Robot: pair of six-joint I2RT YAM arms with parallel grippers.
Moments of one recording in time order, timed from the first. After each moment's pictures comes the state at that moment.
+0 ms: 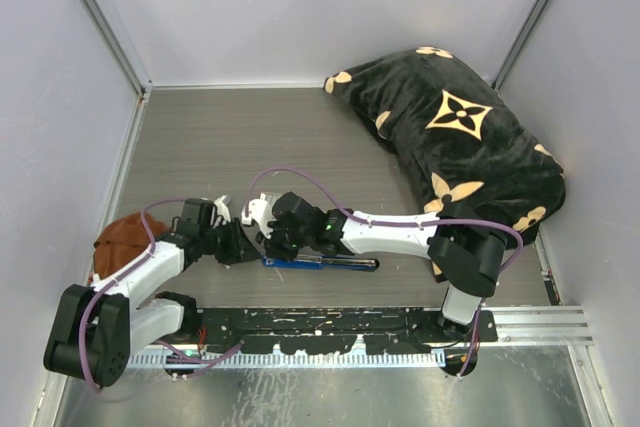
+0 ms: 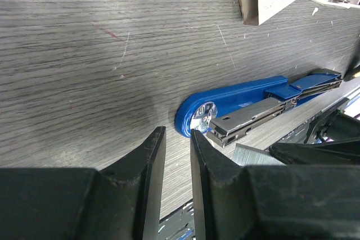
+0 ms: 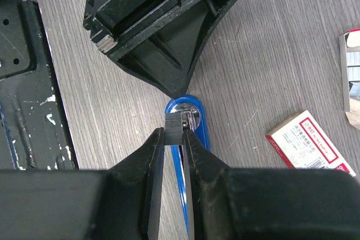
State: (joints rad) left arm -0.24 1.06 0.34 -0.26 0.50 -0.58; right arm 1.13 1.72 1.07 -0.05 -0.20 -0.07
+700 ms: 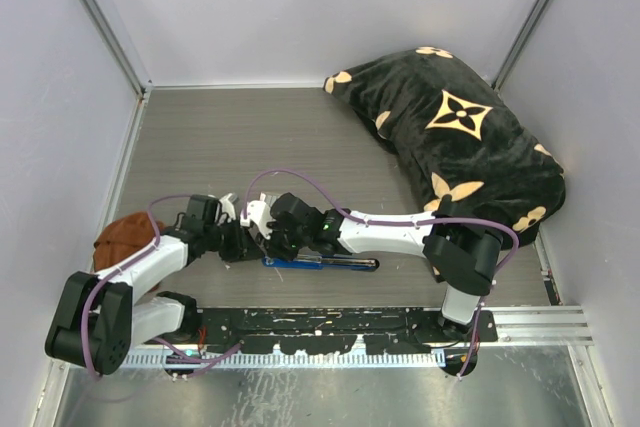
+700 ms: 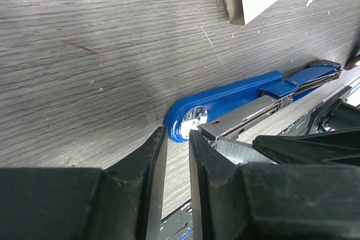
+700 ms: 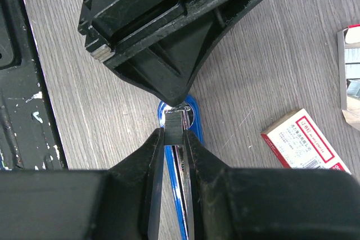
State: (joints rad) left arm -0.27 1.14 0.37 -0.23 0.53 -0.56; right arm 1.13 1.75 1.09 -0.07 -0.18 -0.10
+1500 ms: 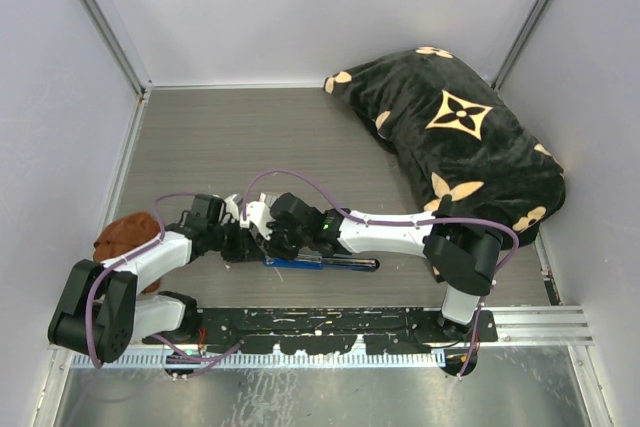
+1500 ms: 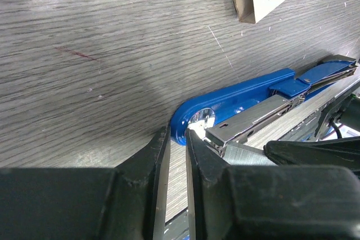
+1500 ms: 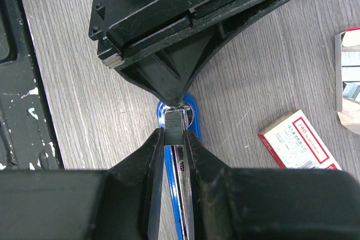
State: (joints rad) left arm -0.29 1.20 0.39 -0.22 0.52 -0.53; right arm 1.13 1.75 1.09 -0.08 -0.18 -0.13
